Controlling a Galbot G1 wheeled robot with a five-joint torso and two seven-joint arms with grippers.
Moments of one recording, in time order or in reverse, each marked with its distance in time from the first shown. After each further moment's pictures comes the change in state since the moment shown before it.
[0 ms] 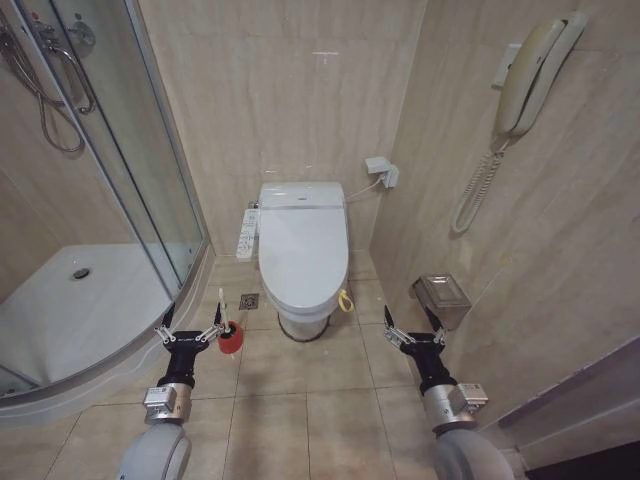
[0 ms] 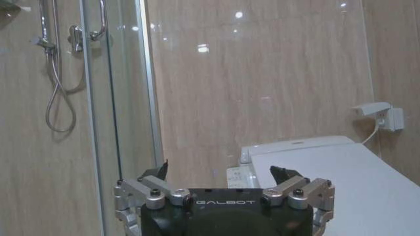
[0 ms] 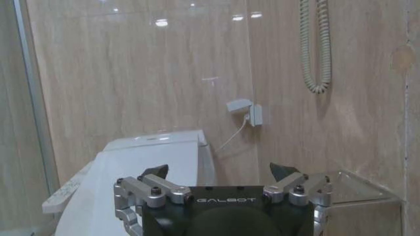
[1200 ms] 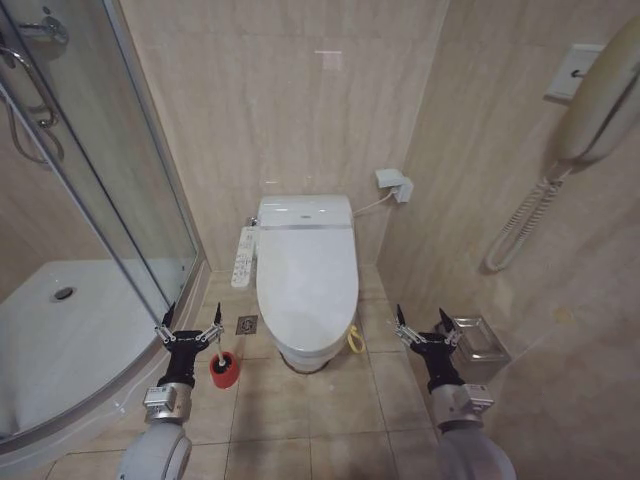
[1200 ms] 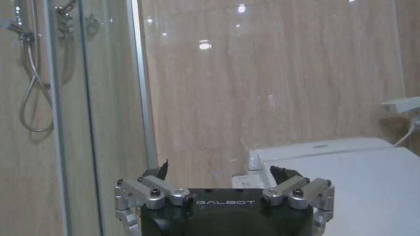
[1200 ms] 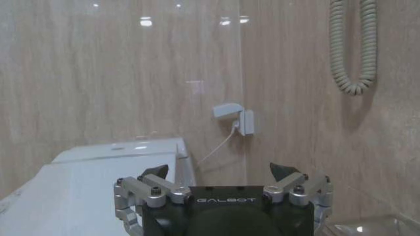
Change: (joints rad) left arm 0.000 0.000 0.000 0.000 0.000 0.000 0.000; right arm 0.012 -0.010 0.029 -0.047 -0.013 0.056 0.058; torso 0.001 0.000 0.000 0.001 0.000
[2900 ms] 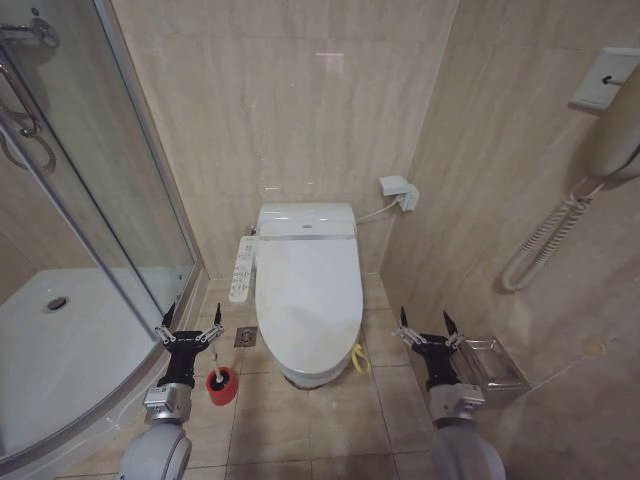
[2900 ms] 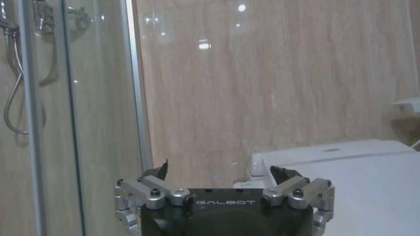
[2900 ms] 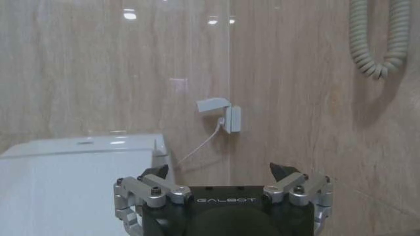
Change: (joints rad) left arm 0.000 0.000 0.000 0.000 0.000 0.000 0.000; right arm 0.036 0.005 -0.003 -0.097 -0.054 0.052 0.065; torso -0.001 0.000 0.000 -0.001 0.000
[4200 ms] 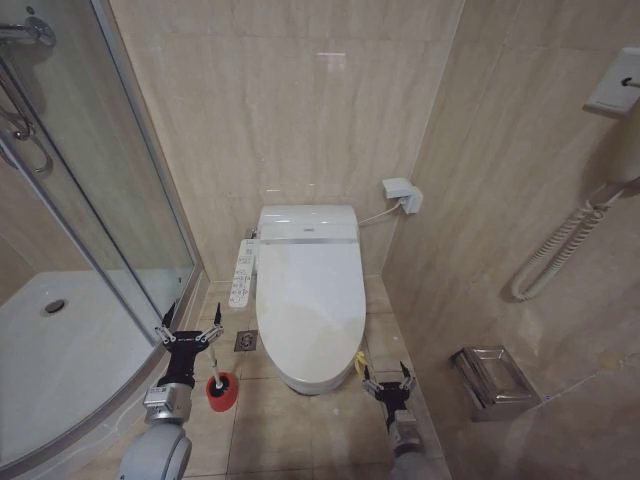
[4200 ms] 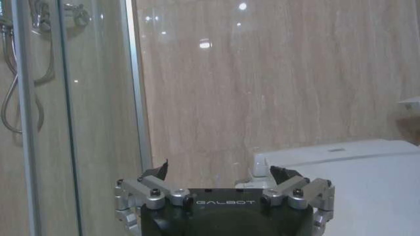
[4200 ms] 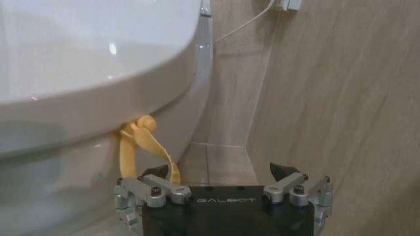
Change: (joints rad) left arm 0.000 0.000 0.000 0.000 0.000 0.000 0.000; right arm 0.150 -0.020 -0.180 -0.536 -0.140 0.035 0.074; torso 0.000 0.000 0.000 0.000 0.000
